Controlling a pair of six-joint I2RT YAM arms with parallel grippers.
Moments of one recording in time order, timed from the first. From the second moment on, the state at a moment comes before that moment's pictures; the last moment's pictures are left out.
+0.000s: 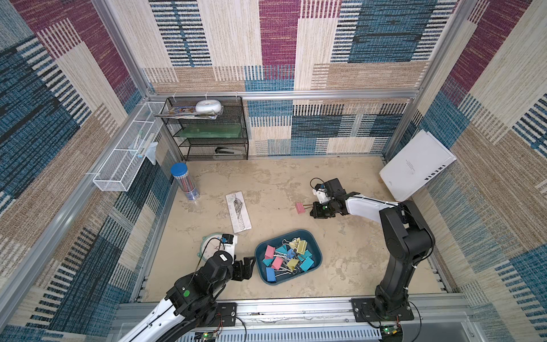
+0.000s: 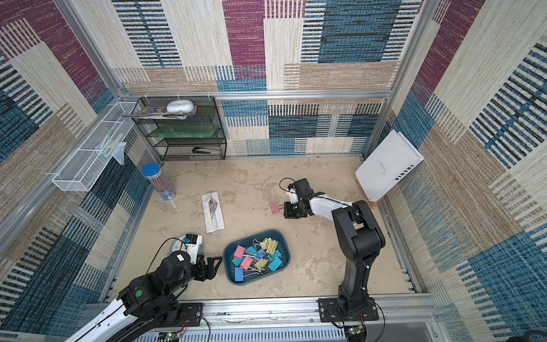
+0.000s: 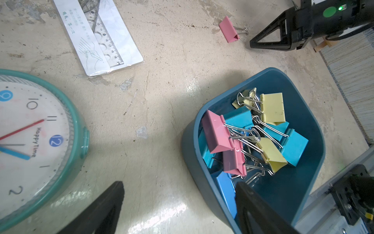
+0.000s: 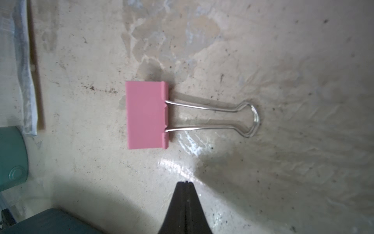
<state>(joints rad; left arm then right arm) -0.76 0.34 0.32 -0.66 -0.13 -0.62 0.39 1.88 1.11 -0.32 -0.34 0.28</state>
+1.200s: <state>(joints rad) -0.76 0.30 0.31 -0.67 -0.13 -0.61 0.46 1.99 1.33 -0.39 -0.39 0.44</state>
